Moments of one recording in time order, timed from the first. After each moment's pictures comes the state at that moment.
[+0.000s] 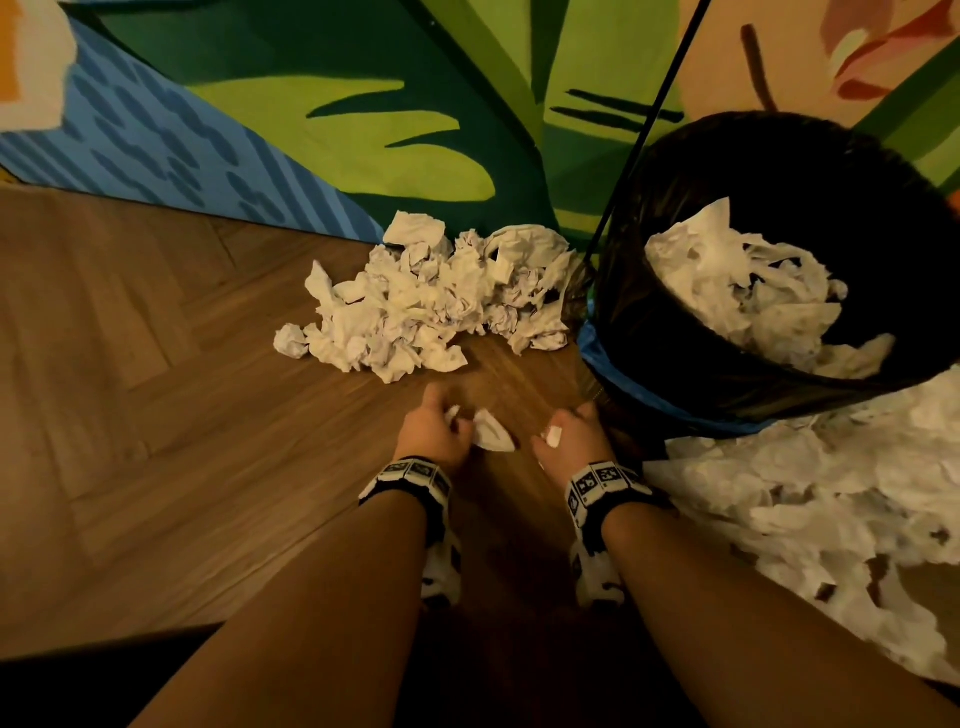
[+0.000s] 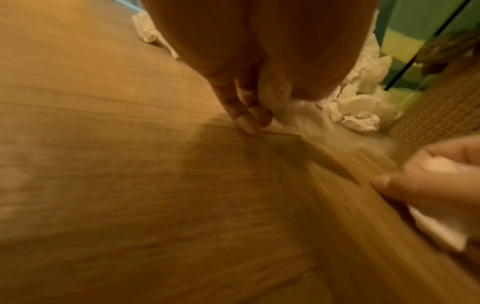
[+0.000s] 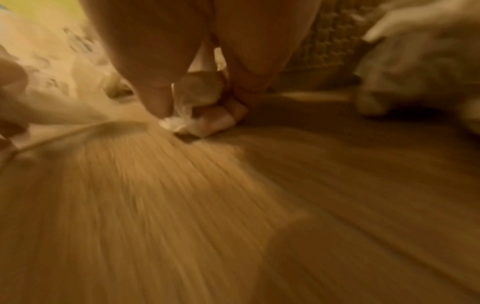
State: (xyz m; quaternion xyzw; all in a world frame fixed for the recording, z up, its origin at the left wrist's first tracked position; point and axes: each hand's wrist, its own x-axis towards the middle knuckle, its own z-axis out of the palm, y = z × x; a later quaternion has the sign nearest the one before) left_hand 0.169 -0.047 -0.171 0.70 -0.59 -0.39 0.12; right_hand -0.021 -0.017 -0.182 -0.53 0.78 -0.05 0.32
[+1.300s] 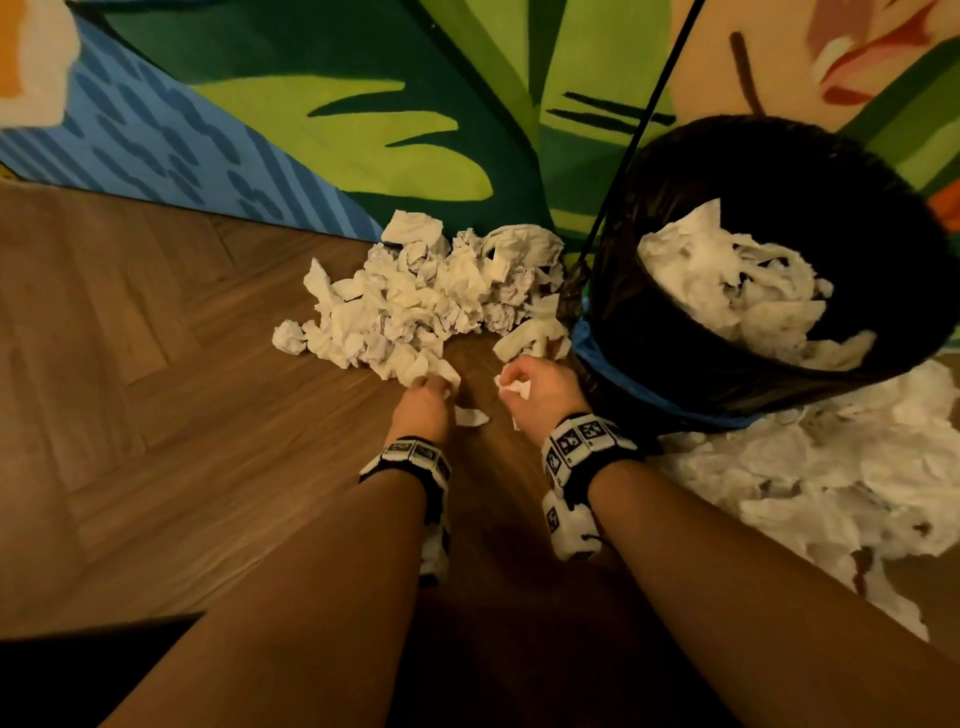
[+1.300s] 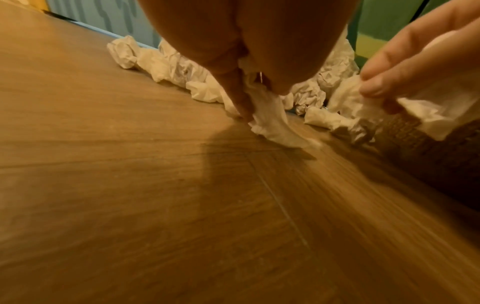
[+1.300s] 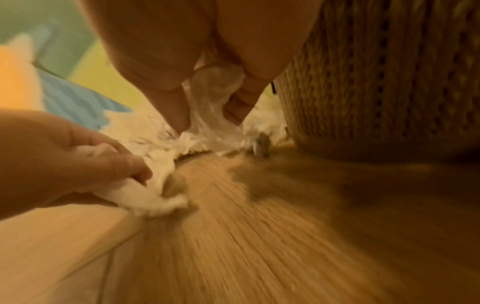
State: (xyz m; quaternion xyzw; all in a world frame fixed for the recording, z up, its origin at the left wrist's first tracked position) left_hand 0.170 -0.075 -0.172 0.69 -0.63 -0.35 0.04; right_hand 0.003 -0.055 -0.135 -0.59 0.72 -0.18 0.31
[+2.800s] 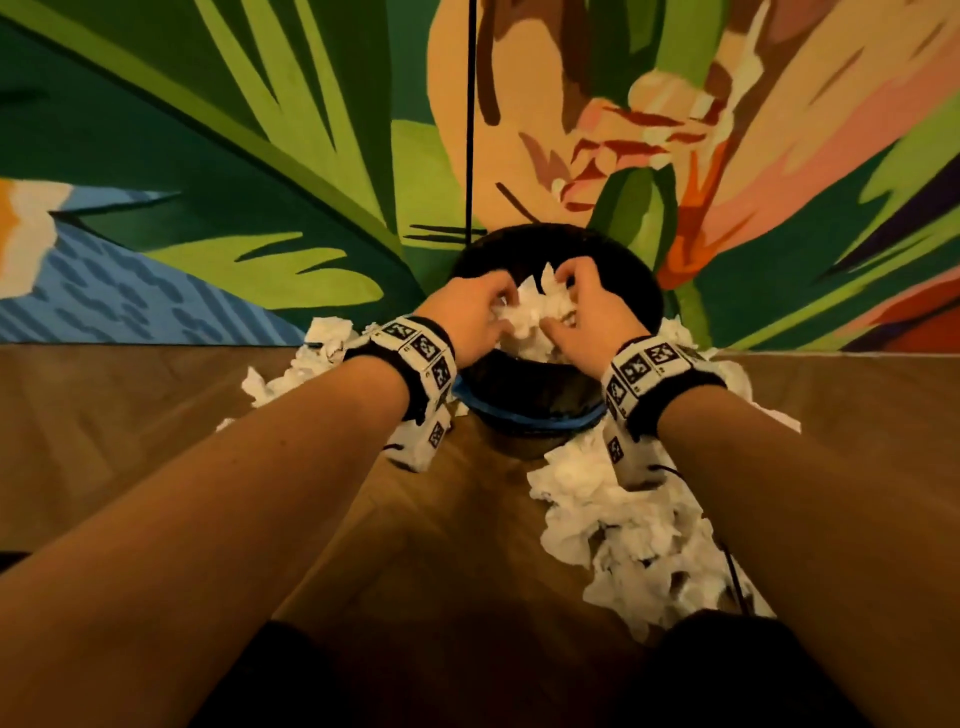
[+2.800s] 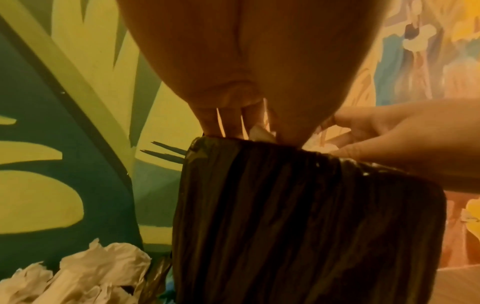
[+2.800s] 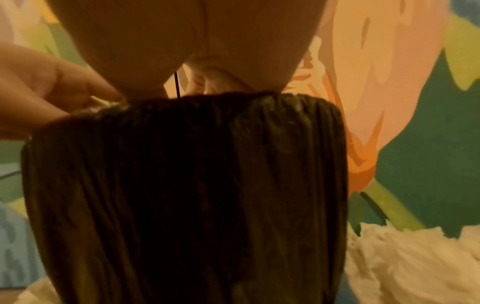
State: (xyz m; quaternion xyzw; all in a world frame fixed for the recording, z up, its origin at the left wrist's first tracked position) left_hand 0.025 -0.084 0.077 0.42 -0.87 -0.21 0.14; right_hand -0.148 -0.015 0.070 -0.62 0.74 -0.24 0.12
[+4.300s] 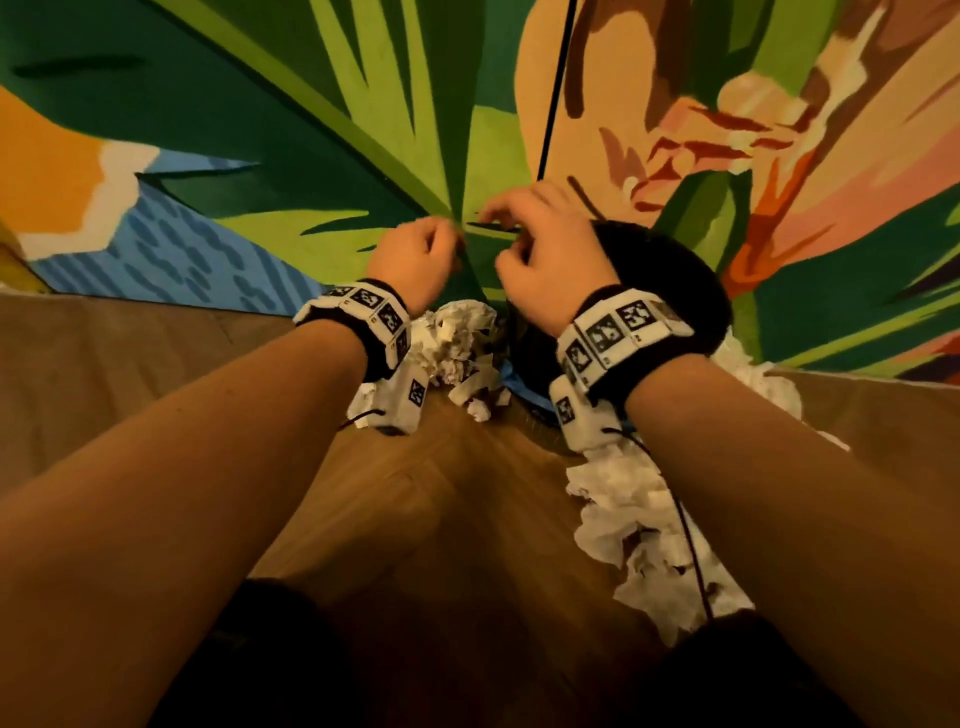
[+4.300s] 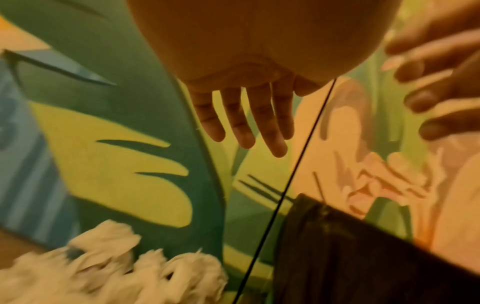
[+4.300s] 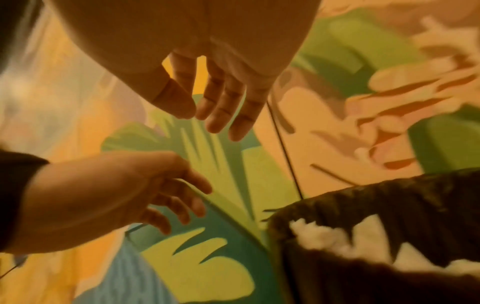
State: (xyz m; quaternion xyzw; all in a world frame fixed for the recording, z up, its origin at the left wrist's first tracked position) left_hand 0.125 -0.120 0.092 0.51 -0.76 -0.23 0.34; right_hand -0.029 -0.037 0.140 -0.72 0.58 -0.36 0.10
